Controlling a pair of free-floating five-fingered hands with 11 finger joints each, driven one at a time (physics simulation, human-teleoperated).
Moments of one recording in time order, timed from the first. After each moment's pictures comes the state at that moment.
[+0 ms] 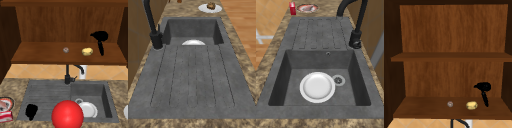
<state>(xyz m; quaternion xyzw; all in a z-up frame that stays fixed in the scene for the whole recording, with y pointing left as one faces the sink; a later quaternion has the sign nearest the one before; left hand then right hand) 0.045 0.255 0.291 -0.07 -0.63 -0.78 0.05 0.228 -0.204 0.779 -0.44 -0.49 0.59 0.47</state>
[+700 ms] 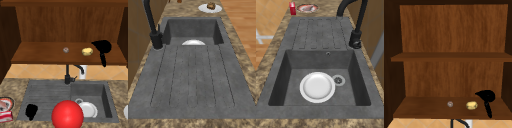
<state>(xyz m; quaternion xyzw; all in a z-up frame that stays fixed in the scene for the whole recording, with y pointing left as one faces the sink) 0.045 0.255 0.291 -0.07 -0.63 -0.78 0.05 0.114 -0.201 0.765 -0.46 -0.51 0.57 0.45</state>
